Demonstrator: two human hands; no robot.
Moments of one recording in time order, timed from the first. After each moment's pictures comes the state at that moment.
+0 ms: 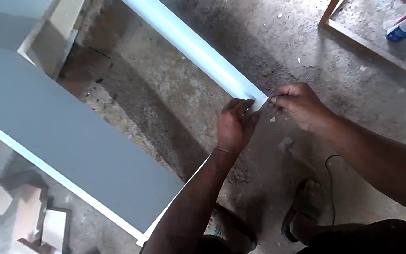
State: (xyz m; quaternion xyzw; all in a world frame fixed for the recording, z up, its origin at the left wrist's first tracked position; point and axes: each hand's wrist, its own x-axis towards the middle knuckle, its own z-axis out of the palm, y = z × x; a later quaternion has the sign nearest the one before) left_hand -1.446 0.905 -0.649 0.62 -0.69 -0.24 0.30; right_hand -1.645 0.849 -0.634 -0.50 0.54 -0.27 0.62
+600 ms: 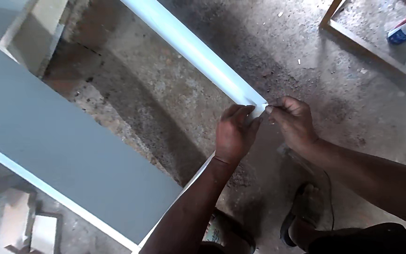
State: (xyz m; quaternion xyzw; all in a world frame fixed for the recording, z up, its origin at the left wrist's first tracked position) left_hand -1.447 0.907 -0.645 0.61 -0.69 -0.24 0.30; right_hand -1.621 0.879 -0.664 -0.49 0.50 -0.47 0.54
